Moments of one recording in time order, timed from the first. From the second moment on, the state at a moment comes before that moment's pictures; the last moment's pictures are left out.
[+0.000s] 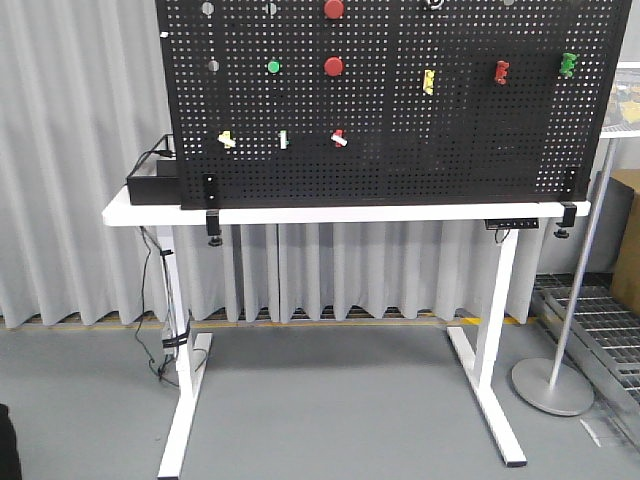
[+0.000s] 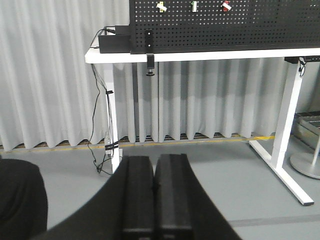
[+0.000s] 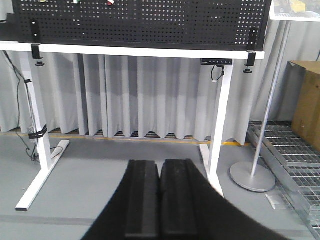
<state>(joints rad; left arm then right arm) -0.05 -0.01 0.03 -0.05 0.13 0.04 0.05 -0.01 0.03 -0.10 0.16 0.05</state>
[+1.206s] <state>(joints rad) -0.05 -0.01 0.03 -0.05 0.13 0.04 0.05 -0.01 0.03 -0.10 0.16 0.05</state>
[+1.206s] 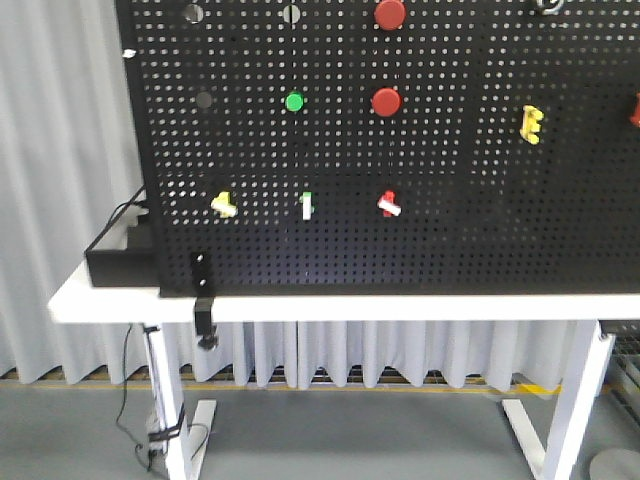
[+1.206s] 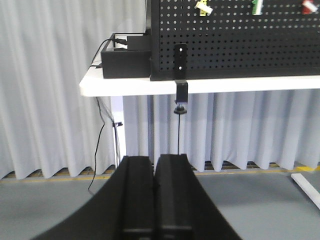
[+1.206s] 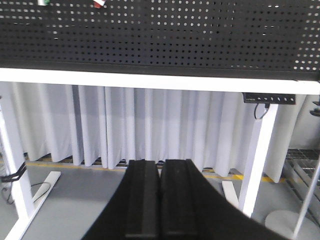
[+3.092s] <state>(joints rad) -0.05 -0.01 0.03 -0.04 0.13 0.04 0.05 -0.01 0.03 -0.10 0.17 0.05</state>
